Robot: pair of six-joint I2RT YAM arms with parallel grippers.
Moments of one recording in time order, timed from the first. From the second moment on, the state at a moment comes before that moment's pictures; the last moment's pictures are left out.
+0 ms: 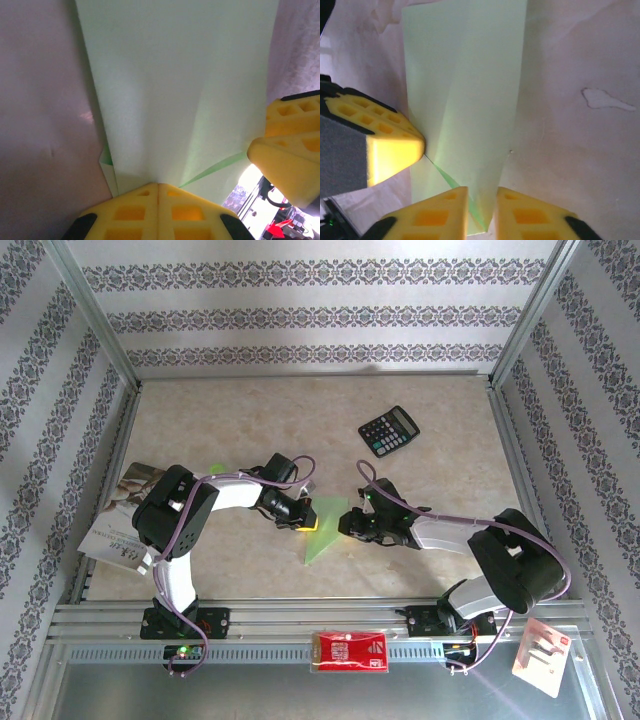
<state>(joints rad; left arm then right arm) -0.53 1.88 0.98 -0.31 0.73 -0.49 0.61 1.46 0.51 0.05 -0.39 0.89</state>
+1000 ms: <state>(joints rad) -0.97 1.39 0.66 -0.09 0.05 -0.35 0.64 1.28 0.47 0.05 -0.35 1.25</state>
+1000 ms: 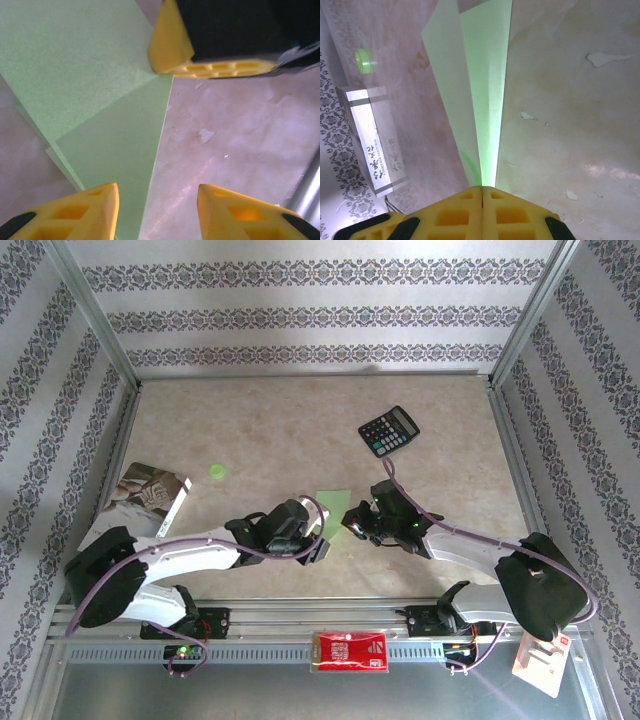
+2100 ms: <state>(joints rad) -1.04 1.60 0.76 -0.10 -0.20 -0.23 0.66 1.26 0.43 0.14 -0.33 1.37</state>
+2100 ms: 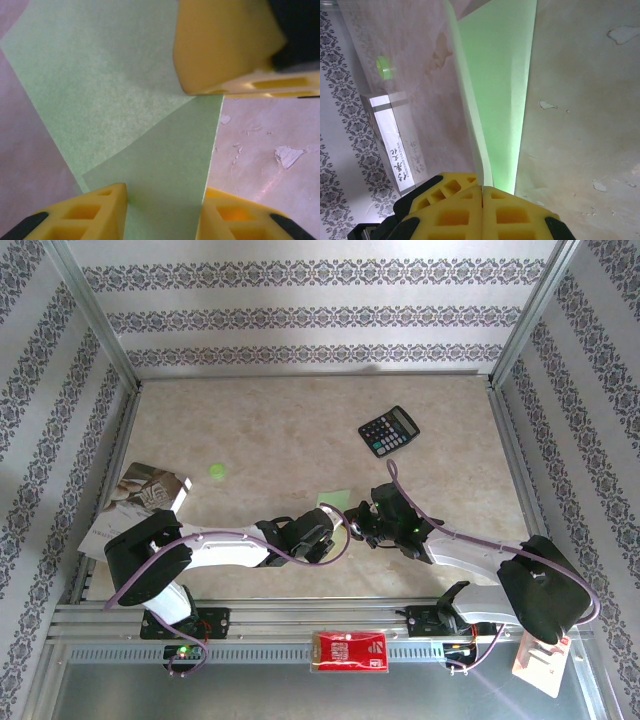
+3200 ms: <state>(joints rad) -1.01 1.60 0.76 -0.08 -0.12 -0.27 0.61 1.27 0.43 0.14 -0.37 1.35</state>
